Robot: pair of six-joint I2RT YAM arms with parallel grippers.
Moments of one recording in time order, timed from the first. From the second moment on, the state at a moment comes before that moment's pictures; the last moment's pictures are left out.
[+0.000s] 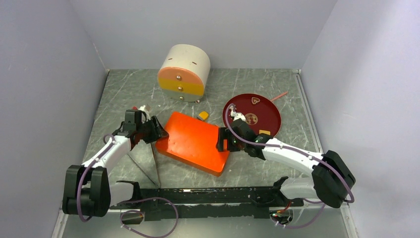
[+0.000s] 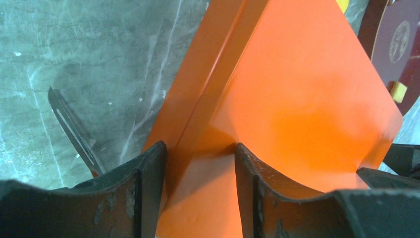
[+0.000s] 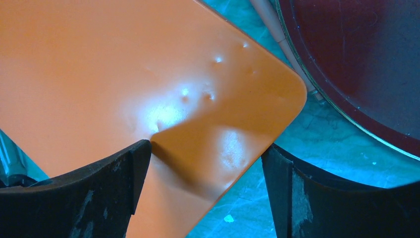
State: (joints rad) left arm -0.10 1.23 0.61 -0.27 0.34 -0.49; right arm 0.78 1.25 0.66 -0.23 0.10 0.63
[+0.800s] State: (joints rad) left arm -0.13 1.21 0.80 -0.42 0.20 -0.48; right arm 0.64 1.21 0.76 -0.26 0.15 0.57
